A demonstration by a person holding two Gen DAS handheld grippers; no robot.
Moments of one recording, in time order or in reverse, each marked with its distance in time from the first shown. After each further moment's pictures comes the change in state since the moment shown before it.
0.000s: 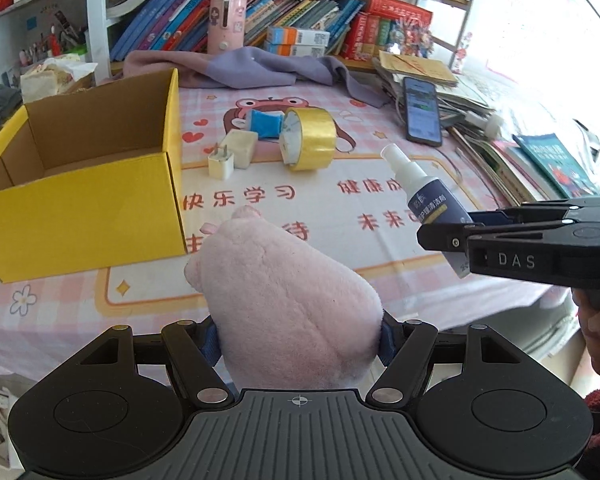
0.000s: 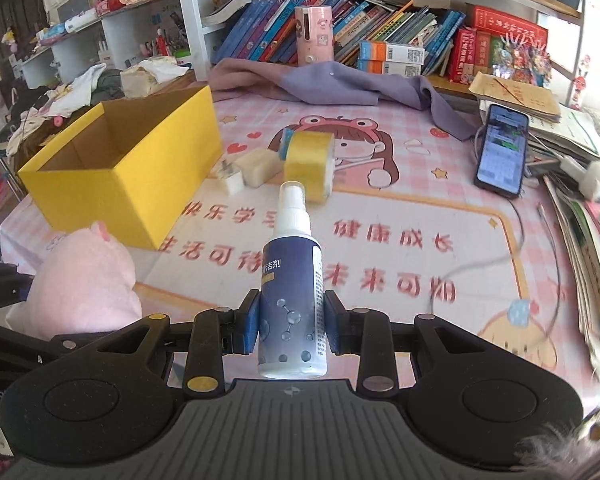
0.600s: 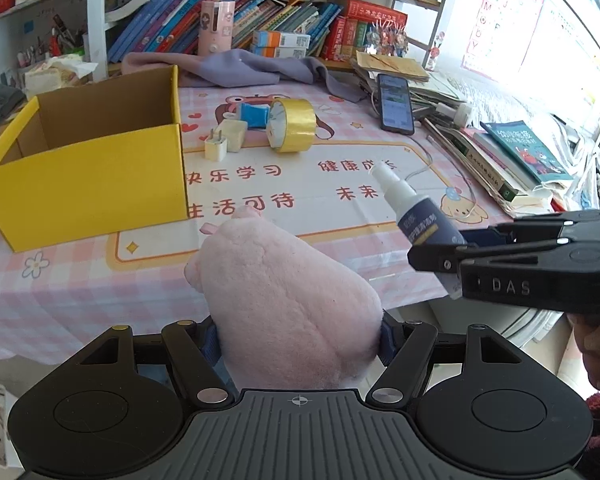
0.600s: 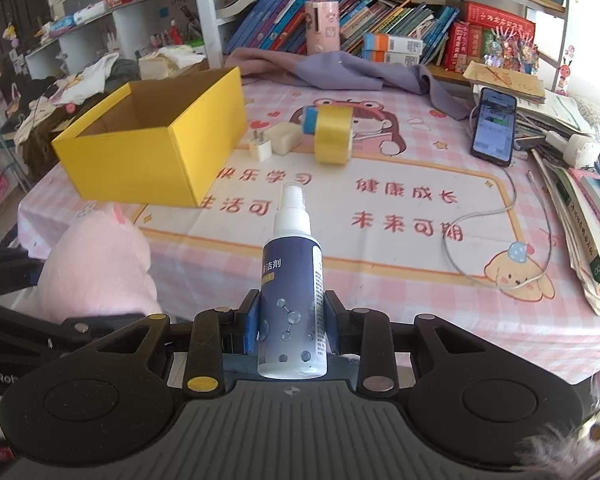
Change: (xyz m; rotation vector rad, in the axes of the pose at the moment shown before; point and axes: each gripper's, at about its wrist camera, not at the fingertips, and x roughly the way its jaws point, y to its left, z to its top) left arm -0.040 0.002 -0.041 0.009 -0.017 -0.036; right arm -0.041 0.045 -0.046 -0.001 0.023 -0.005
